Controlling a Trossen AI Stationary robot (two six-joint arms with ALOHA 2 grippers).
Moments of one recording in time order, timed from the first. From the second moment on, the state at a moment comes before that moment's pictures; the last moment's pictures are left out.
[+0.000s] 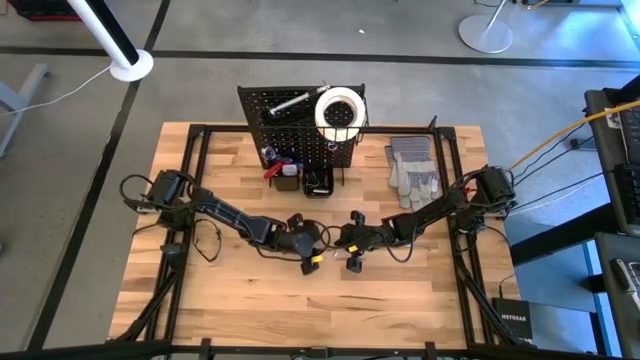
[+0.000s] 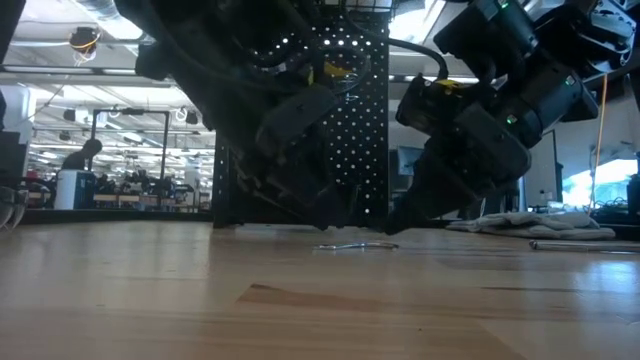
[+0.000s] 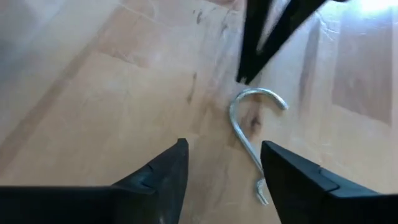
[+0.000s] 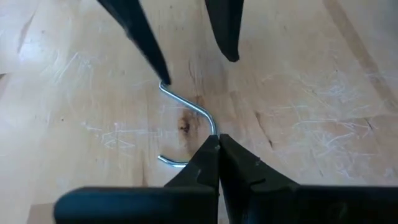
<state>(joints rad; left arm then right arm) -0.26 1.91 1.02 0.04 -0.35 -0.52 0.26 1.78 0.69 0.37 0.20 0.31</state>
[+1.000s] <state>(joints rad) -0.24 2.02 1.02 0.18 -0.38 -0.50 0.26 1.78 0.69 0.35 0.19 0.29</state>
